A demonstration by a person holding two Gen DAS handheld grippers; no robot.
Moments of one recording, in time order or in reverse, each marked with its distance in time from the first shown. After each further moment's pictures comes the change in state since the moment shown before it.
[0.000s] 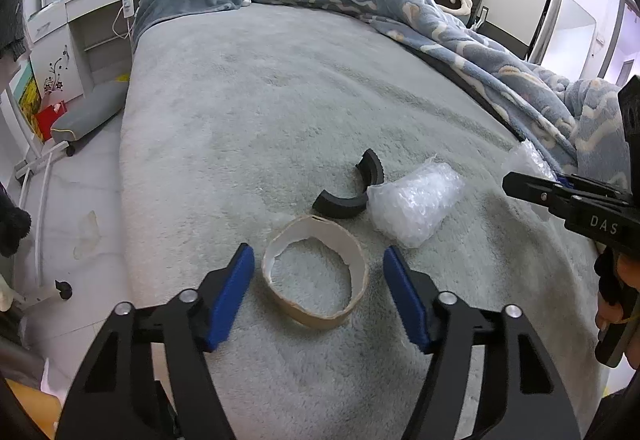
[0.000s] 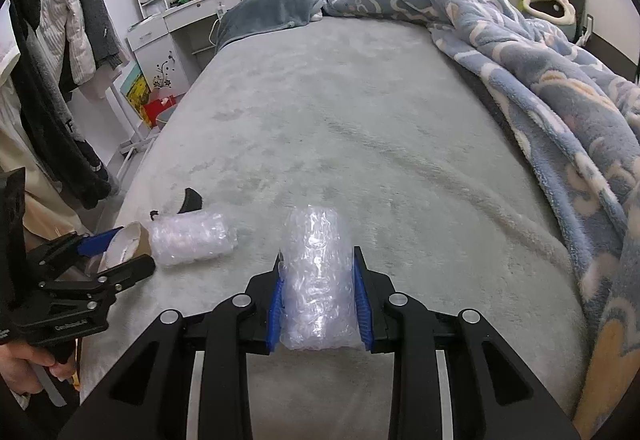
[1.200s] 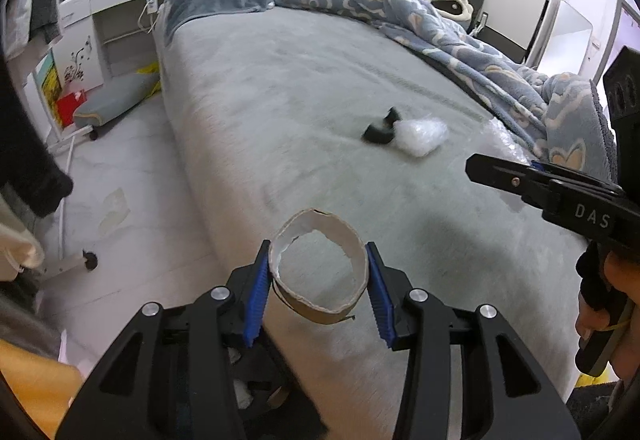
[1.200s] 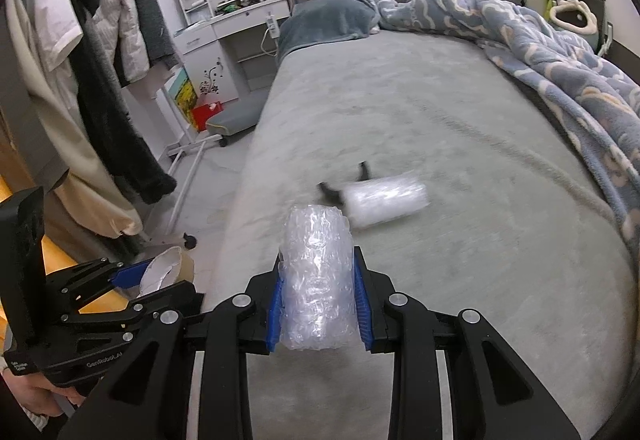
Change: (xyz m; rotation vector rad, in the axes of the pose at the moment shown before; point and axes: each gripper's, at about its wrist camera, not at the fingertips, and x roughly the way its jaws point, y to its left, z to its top) left arm -0.102 0.050 -0.070 -0.026 -0.002 0.010; right arm -0.046 0.130 -0.041 -0.017 -0.050 0.112
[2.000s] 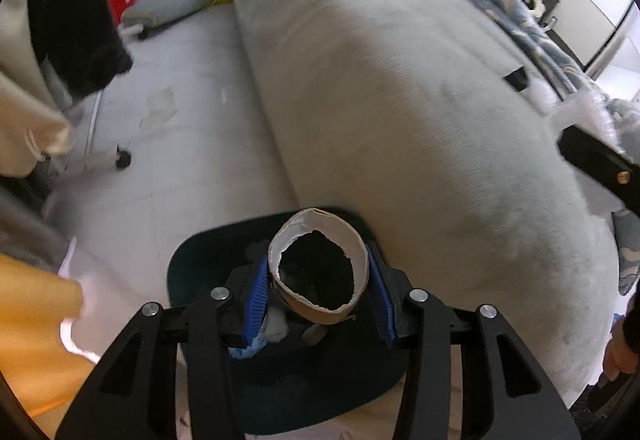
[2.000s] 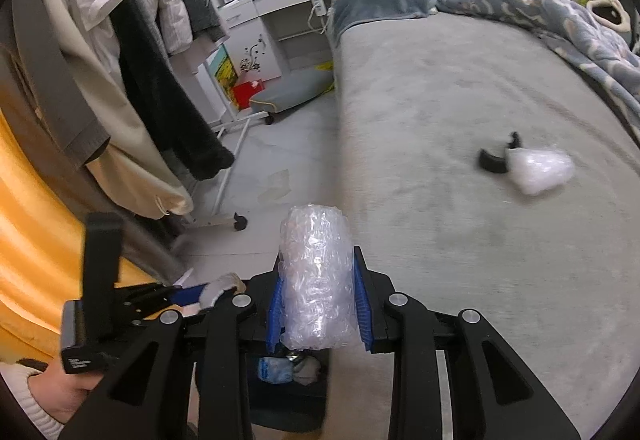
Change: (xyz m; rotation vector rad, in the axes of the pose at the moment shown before) left arm 0.008 0.123 -0.065 -0.224 0.227 0.069; right arm 0.037 0.118 -0.015 -0.024 0.063 0.109
